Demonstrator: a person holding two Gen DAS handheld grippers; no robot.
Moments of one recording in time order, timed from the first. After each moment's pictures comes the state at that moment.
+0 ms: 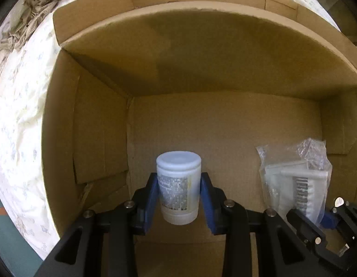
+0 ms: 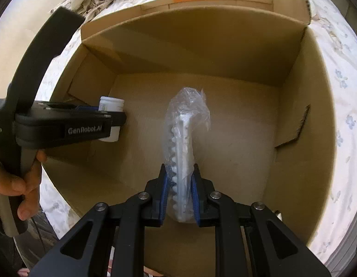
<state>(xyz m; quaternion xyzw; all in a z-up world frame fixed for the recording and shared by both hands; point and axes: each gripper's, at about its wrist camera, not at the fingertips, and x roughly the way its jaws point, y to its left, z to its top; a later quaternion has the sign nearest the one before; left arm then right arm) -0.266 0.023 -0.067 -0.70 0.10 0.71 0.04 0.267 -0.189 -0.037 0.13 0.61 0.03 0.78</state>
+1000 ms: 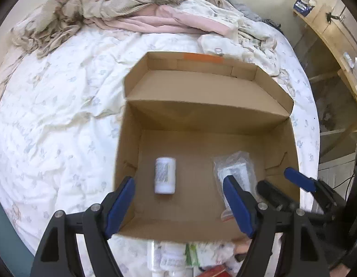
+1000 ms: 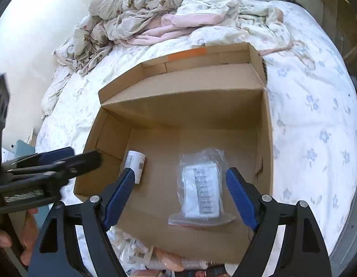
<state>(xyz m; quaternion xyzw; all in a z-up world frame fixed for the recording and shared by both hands) -0.213 0.007 0.069 -0.59 0.03 0.80 0.08 0.254 -0.211 0.033 0.23 0.49 -0.04 0.84</state>
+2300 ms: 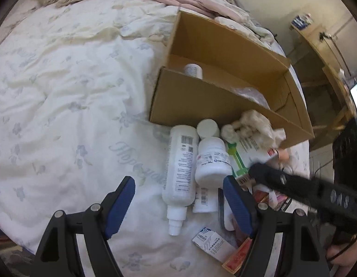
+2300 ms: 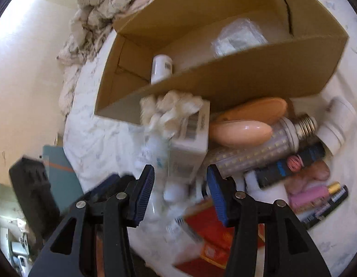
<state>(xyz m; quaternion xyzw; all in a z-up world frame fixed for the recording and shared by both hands) -0.072 -0.087 -0.016 -0.58 -0.05 0.80 0.16 0.177 -0.117 -0.034 0.38 0.52 -0.02 0.77</state>
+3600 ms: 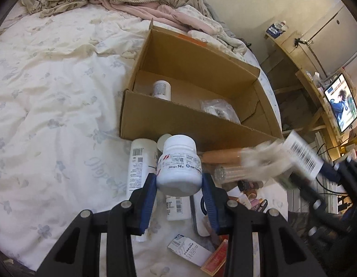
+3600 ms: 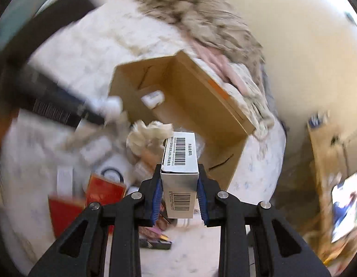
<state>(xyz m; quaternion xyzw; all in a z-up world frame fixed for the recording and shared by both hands) -0.053 -0.097 0.010 -0.54 -0.06 0.80 0.26 0.120 -0.030 0.049 -0.32 0.46 -0.05 0.82</state>
